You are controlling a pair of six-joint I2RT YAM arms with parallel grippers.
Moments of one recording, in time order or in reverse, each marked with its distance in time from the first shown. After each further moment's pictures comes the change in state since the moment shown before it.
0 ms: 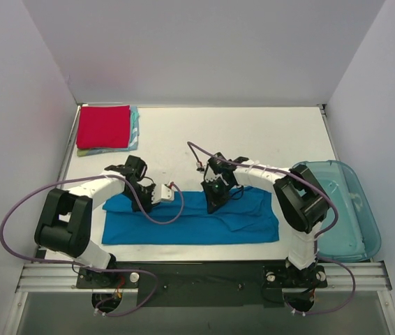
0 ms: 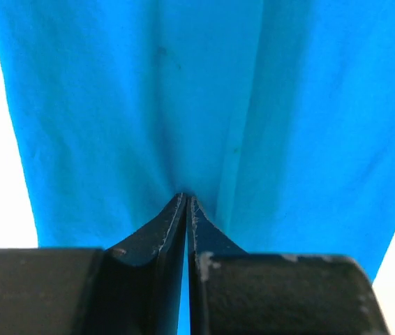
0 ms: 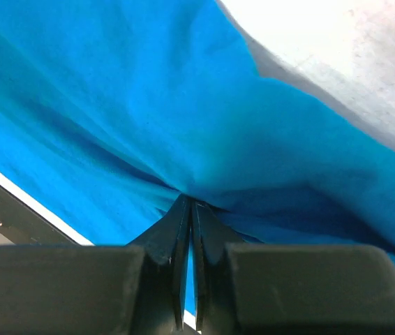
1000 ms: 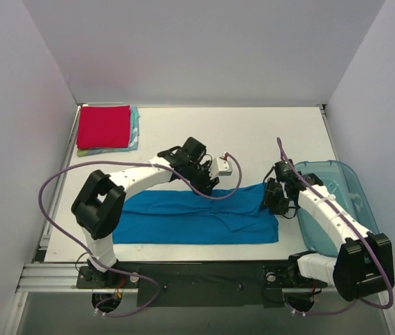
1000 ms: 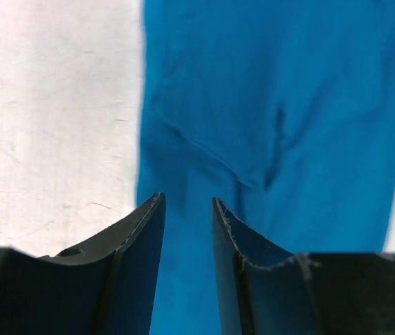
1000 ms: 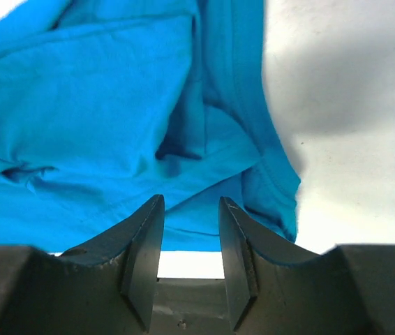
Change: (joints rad) left arm -0.426 0.212 0.433 0.253 0.073 -0.628; right arm -0.385 -0.688 -0.415 -0.207 0.329 0.348
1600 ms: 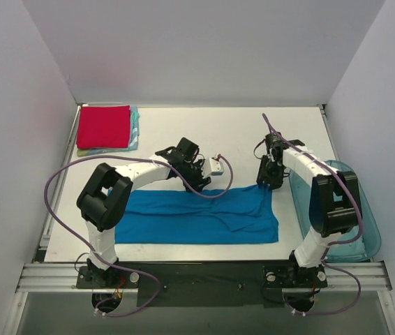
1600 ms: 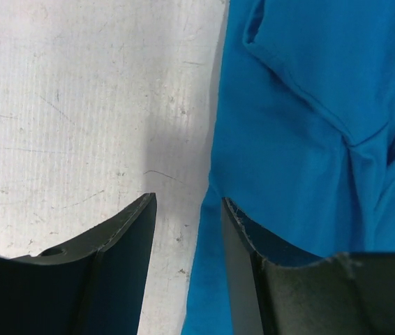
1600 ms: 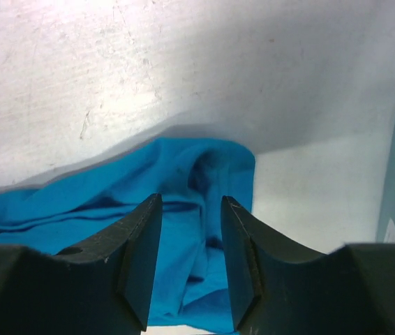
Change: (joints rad) left arm 0.080 0.126 -0.005 0.089 -0.109 0.118; right arm -0.087 0.491 0.388 0.010 0.095 -0.118
